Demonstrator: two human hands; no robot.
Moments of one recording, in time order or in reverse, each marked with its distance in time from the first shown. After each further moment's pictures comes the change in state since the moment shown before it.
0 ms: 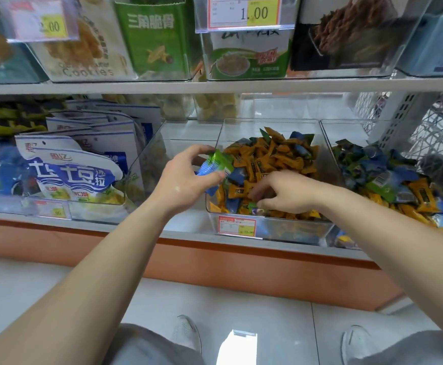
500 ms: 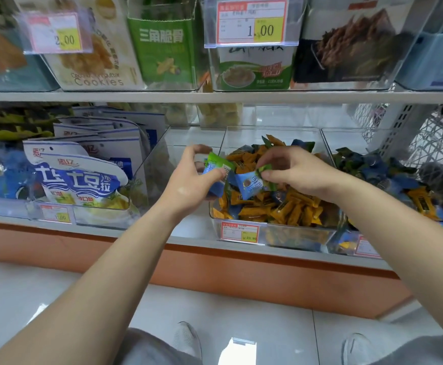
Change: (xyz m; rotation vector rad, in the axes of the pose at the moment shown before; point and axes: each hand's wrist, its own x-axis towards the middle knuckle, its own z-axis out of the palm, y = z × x) left_hand 0.001 0.010 0.006 -0.376 0.012 -0.195; right_hand -0.016 -0.016 -0.039 0.628 0.273 0.014
